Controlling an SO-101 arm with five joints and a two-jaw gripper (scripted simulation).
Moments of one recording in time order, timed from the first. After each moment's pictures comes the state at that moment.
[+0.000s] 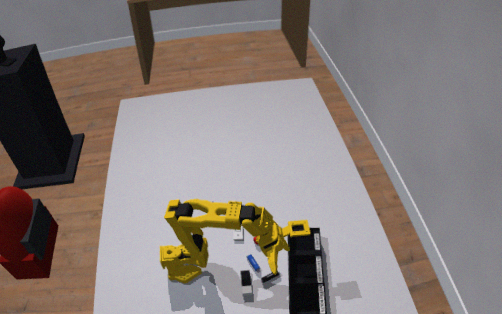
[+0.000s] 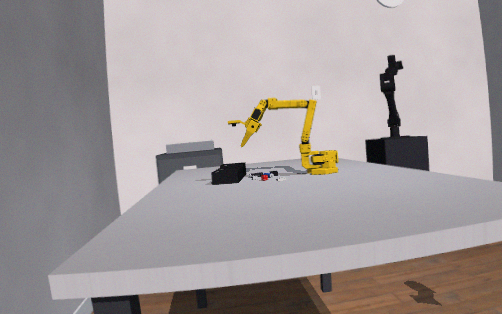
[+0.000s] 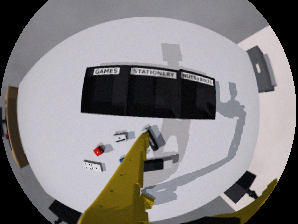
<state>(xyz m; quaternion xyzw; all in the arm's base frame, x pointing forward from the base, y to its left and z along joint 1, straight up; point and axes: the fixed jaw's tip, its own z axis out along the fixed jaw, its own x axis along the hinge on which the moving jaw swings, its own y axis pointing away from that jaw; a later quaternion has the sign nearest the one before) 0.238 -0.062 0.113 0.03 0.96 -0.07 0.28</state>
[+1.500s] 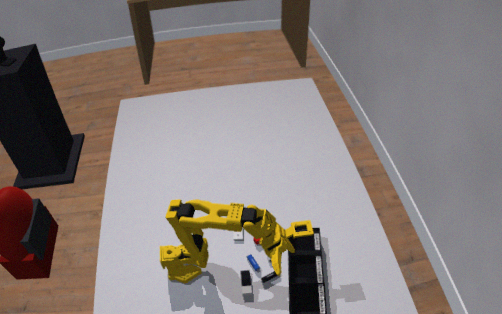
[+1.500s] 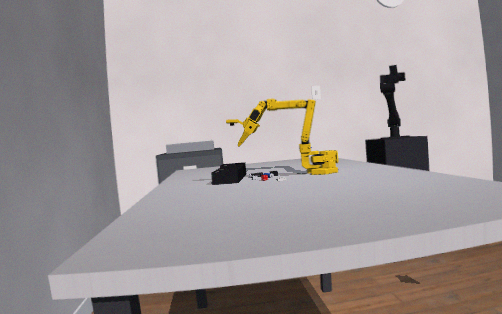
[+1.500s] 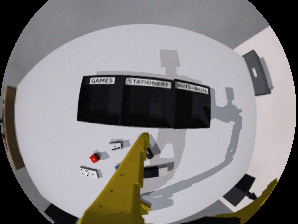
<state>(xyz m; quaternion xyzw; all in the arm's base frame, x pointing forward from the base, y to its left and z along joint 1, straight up) 0.248 -0.070 0.116 0.02 0.95 -0.09 0.31</state>
